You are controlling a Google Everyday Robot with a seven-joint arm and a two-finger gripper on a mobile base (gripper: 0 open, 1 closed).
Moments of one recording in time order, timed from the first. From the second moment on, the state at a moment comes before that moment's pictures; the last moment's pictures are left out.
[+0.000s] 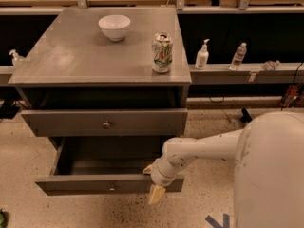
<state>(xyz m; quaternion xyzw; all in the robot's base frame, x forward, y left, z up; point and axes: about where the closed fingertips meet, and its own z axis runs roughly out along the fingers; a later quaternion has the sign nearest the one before) 0.491 0.001 0.415 -0.75 0.62 0.17 0.16</state>
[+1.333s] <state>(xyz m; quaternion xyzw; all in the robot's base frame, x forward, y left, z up) 0.423 -0.010 0.440 -0.73 0.64 0.20 0.14</state>
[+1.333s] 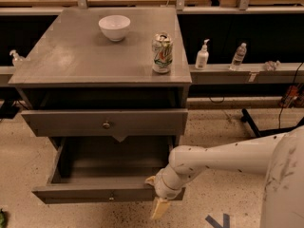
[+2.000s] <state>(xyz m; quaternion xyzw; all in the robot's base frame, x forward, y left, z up) 0.438 -0.020 0.446 -0.72 0.64 0.20 0.18</state>
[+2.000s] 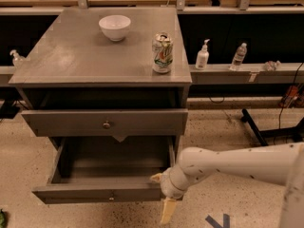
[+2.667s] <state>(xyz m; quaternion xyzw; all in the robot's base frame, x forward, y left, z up) 0.500 -0.041 0.477 -0.69 0.61 0.18 0.35</state>
